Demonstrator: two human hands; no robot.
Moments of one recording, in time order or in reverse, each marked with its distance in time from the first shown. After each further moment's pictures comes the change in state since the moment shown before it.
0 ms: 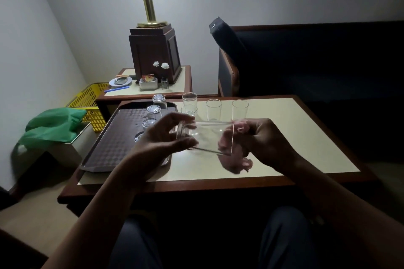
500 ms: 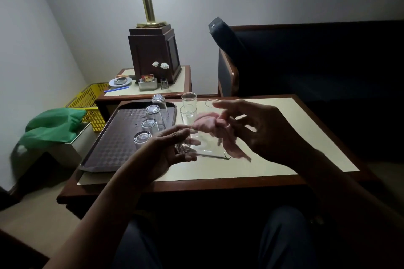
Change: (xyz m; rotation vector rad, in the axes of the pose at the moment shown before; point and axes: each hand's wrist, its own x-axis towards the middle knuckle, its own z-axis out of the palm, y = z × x) left_hand 0.013 -0.013 0.003 -0.405 -0.028 -0.335; right_hand 0.008 -0.028 -0.014 -0.339 -0.007 -0.356
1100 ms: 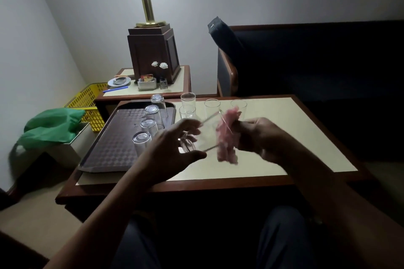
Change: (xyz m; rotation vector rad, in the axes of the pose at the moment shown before) left_hand 0.001 -0.011 0.003 1.142 0.133 0.590; right_hand -0.002 0.026 0.016 0.903 -0.114 0.851
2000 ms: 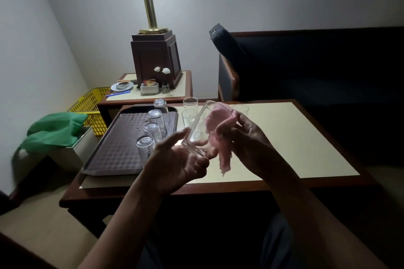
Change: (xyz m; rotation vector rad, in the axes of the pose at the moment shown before) left_hand -0.004 -0.001 0.009 -1.727 -0.466 -0.587; right_hand 0.007 0.018 0.032 0.128 -0.014 -0.255
